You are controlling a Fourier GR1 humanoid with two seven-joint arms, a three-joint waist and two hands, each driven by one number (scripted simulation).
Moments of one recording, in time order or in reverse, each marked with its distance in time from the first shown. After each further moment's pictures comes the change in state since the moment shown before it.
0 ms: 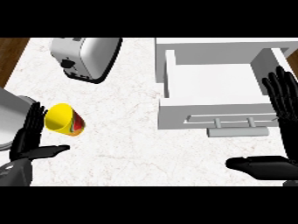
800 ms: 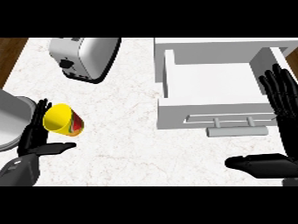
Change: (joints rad) left arm -0.046 -0.024 0.004 0.044 -0.001 -0.033 -0.026; right arm -0.023 -0.005 0.001 0.007 -0.009 0.018 0.019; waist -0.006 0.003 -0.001
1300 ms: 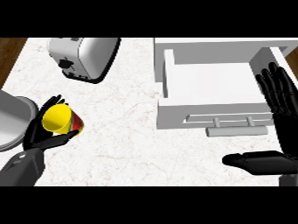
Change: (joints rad) left arm -0.028 -0.022 0.004 -0.025 0.024 -0.097 0.033; right arm -0.015 0.011 0.004 0.020 0.001 -0.006 0.003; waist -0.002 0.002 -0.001
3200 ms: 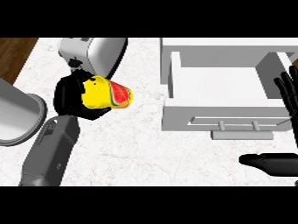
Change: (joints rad) left arm -0.073 -0.226 -0.086 -0.518 0.091 0.126 0.084; right arm 0.036 -0.041 -0.087 0.000 -0.037 0.025 0.002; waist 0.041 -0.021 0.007
